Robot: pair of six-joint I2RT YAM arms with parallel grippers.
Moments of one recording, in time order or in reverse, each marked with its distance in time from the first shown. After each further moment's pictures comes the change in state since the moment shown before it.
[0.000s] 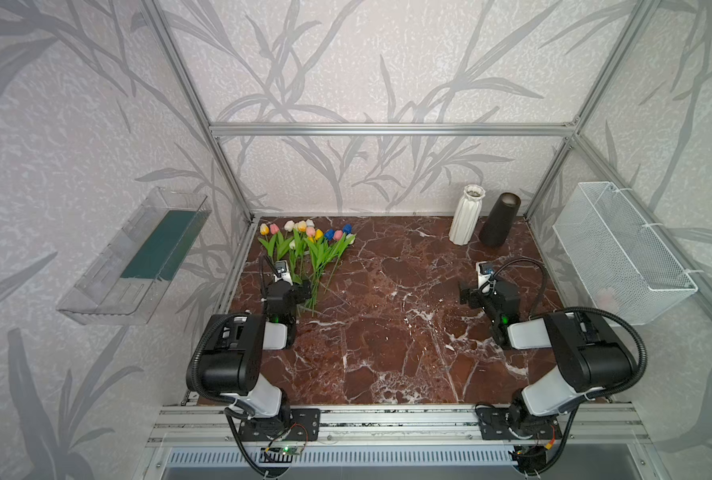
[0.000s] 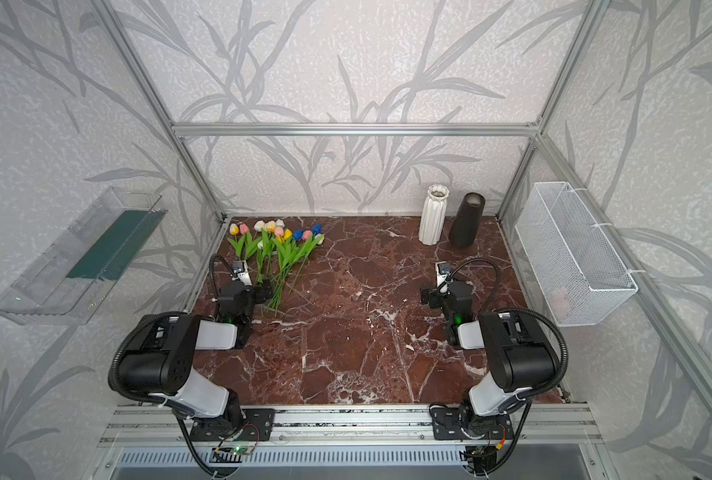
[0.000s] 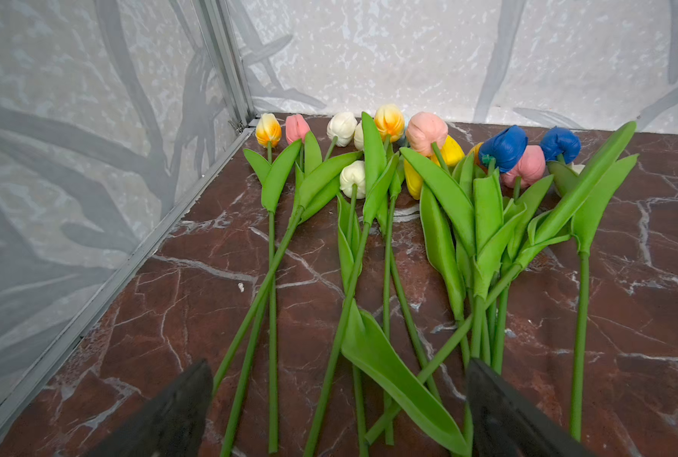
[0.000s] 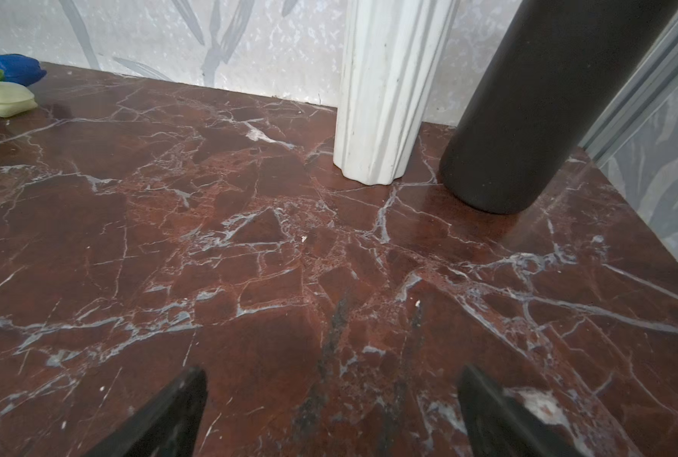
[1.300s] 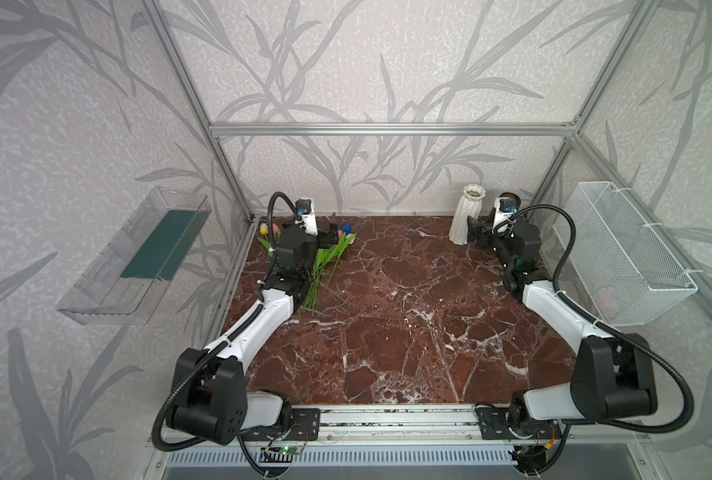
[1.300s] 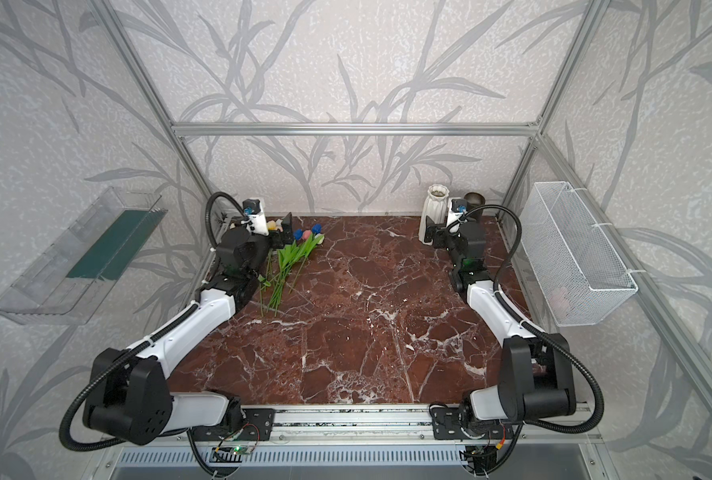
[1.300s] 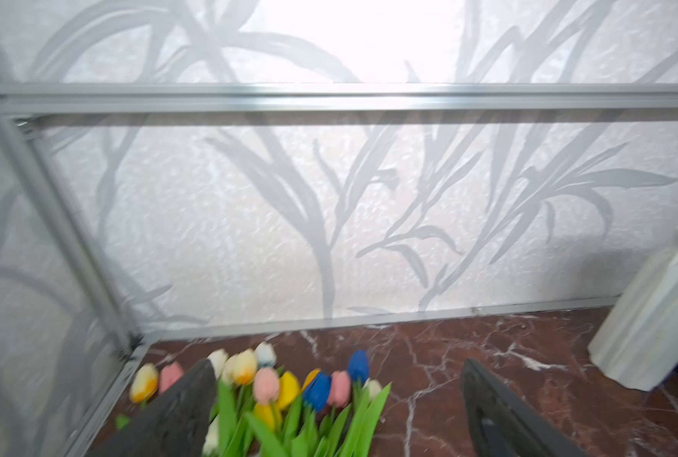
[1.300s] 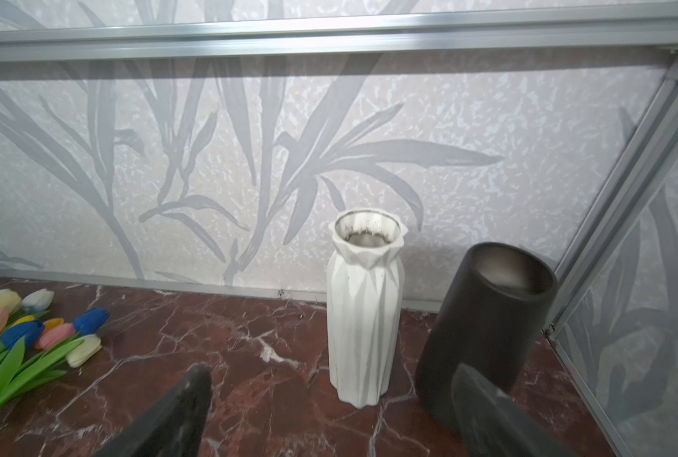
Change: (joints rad) left arm -0.276 -0.171 0.644 -0.512 0.104 0.035; right arm -0.013 -0.116 0.665 -0.560 -0.008 0.113
